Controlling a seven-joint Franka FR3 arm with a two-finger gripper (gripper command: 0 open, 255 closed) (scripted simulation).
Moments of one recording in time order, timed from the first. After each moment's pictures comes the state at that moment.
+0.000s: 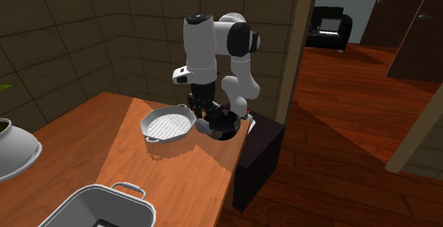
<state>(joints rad) 0.11 0.06 0.30 -1.44 0.00 1.50 0.37</state>
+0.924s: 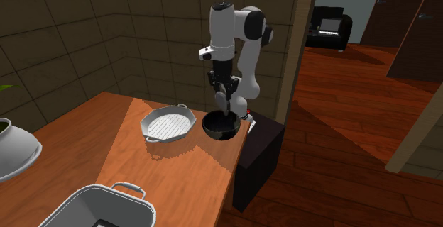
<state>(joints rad) 0.10 -0.51 0.22 -1.98 0.13 1.49 0.26</state>
